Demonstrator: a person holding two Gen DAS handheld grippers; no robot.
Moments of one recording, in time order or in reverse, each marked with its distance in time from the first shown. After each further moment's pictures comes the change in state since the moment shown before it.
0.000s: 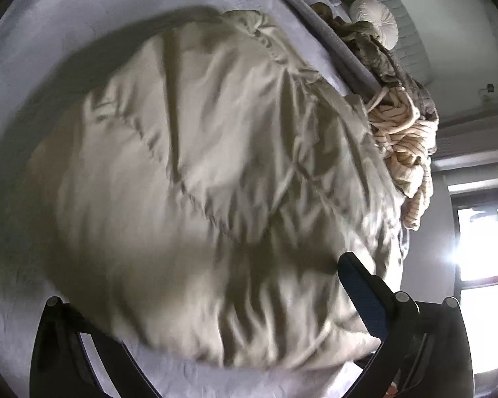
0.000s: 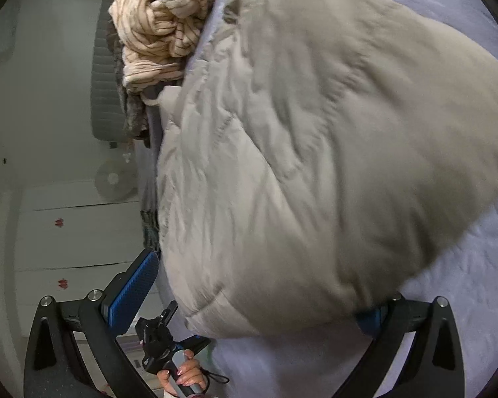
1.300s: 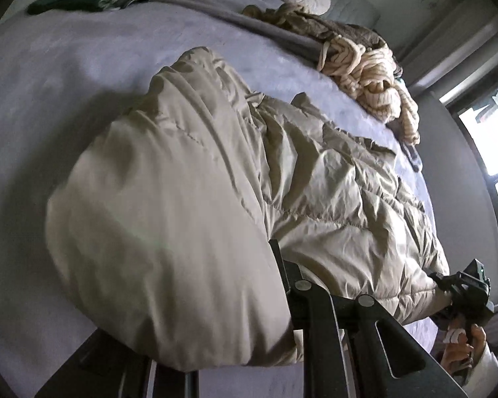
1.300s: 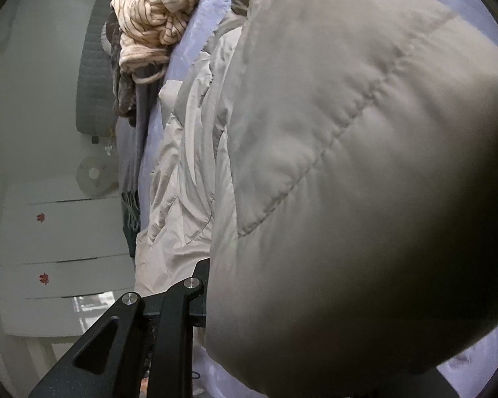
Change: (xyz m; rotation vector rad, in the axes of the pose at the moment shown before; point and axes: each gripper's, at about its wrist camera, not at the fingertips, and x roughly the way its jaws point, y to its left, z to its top) left arm -0.122 0.002 -0.096 0.418 -0.036 0.136; right arm -0.054 -0.012 -0.110 -0.001 -0.014 -0.112
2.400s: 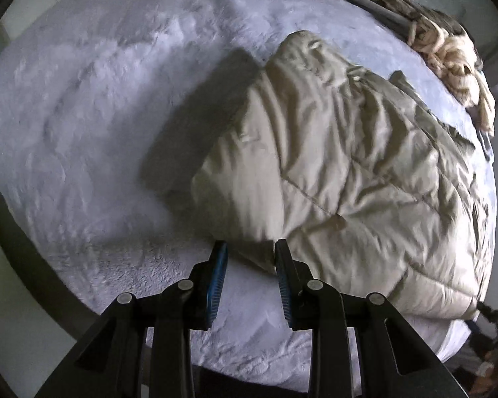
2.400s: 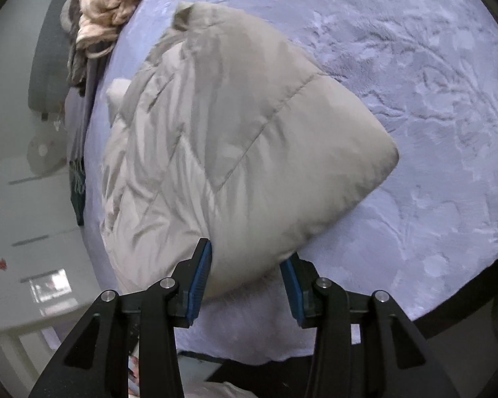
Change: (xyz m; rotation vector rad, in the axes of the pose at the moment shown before) left arm -0.079 0.034 -0.122 -0.179 0.138 0.365; right arm -0.107 -0.060 -0.063 -0.020 0.127 -0.263
